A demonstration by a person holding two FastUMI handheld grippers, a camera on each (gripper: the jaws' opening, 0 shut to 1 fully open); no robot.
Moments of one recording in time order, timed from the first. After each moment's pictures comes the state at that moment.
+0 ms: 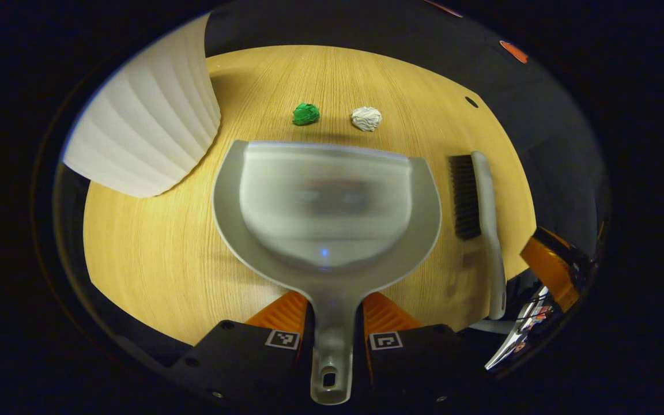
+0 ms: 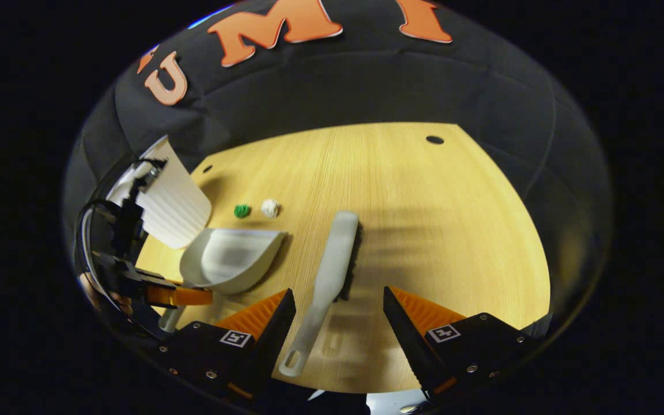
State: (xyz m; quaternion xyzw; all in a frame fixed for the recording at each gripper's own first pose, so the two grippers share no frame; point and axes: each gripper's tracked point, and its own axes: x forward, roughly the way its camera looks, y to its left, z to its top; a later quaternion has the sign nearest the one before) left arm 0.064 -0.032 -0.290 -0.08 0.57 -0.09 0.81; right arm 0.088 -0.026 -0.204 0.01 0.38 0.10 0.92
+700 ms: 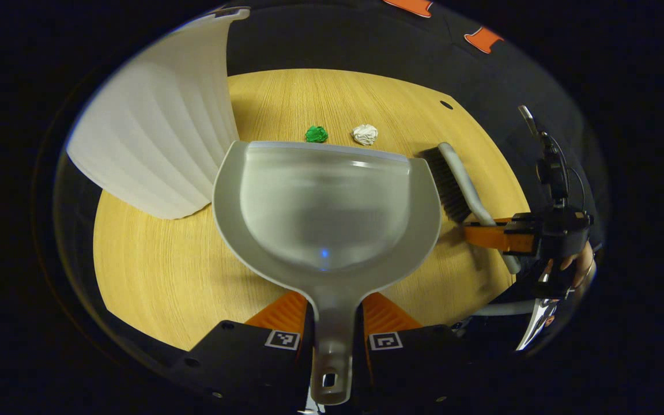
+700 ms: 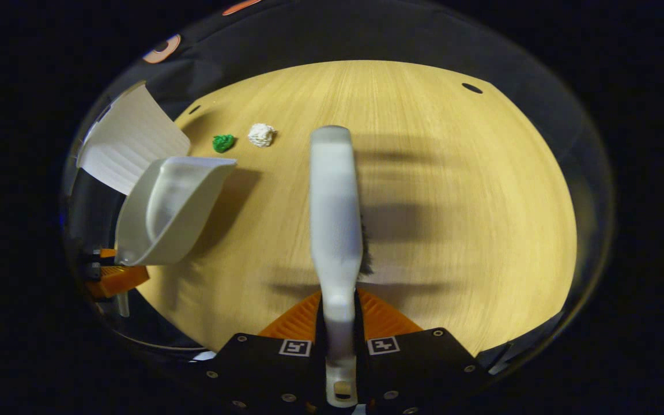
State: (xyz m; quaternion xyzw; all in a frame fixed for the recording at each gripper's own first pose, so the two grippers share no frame) left arm 0.097 -0.003 -0.291 -0.03 0.51 -0.14 0.85; right arm 0.111 -0.007 -0.270 -0.01 0.48 0.10 0.87
